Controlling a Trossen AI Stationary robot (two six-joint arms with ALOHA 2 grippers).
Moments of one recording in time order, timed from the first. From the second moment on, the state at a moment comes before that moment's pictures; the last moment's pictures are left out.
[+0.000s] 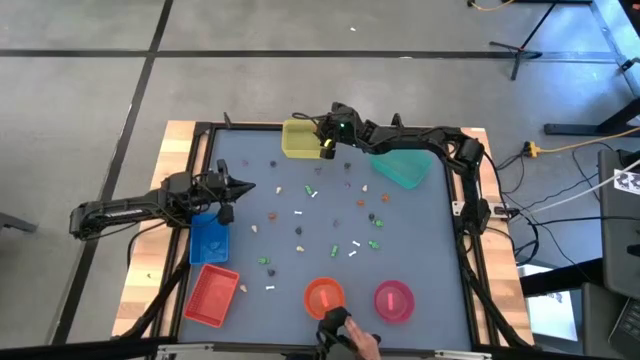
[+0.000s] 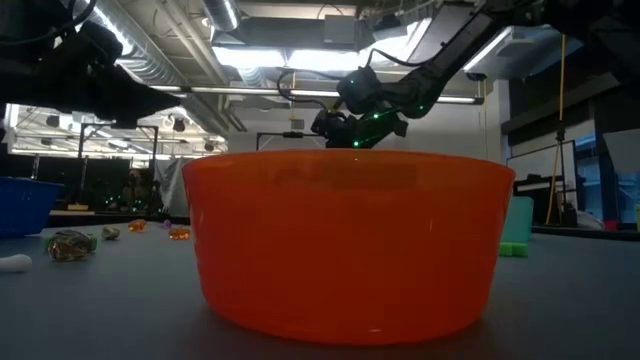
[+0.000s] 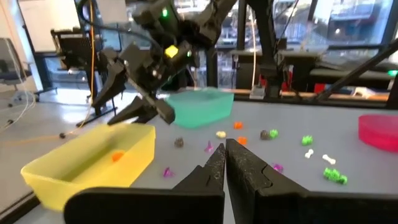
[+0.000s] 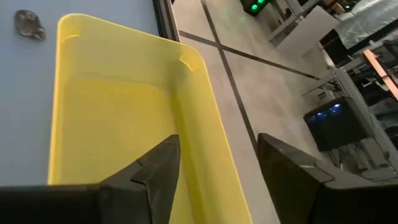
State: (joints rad) left arm 0.25 0.10 0.01 0.11 -0.04 0.01; right arm -0.50 2.05 1.34 0.24 0.12 -0.63
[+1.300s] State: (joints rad) left arm 0.33 0.74 0.63 -0.20 -0.22 -0.16; right arm -0.35 1.46 1.32 -0.77 0.16 -0.34
